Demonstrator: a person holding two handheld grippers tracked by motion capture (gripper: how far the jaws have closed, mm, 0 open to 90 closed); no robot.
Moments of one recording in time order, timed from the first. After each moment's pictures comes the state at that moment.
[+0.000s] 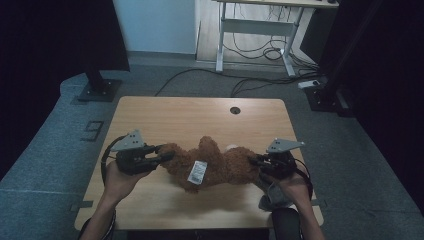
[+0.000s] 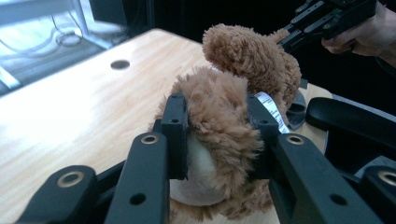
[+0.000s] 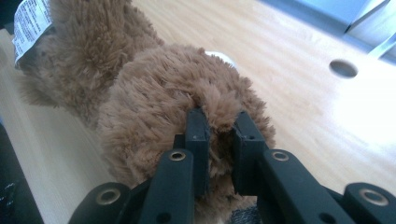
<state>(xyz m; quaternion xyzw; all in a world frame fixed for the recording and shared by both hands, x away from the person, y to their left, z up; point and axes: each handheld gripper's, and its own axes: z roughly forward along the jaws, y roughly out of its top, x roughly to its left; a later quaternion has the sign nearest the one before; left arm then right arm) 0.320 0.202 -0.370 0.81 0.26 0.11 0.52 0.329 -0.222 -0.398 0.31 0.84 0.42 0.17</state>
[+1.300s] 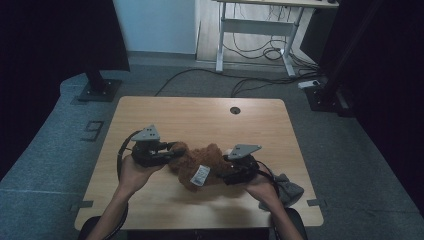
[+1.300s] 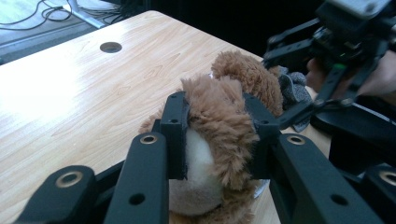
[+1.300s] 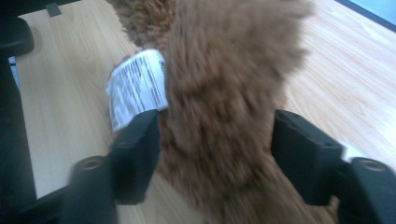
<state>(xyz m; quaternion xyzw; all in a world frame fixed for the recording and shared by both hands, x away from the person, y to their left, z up) 0.344 0.176 -0.382 0.82 0.28 0.08 0.50 0.343 -0.134 -0.437 0.23 0.87 0.43 0.12</state>
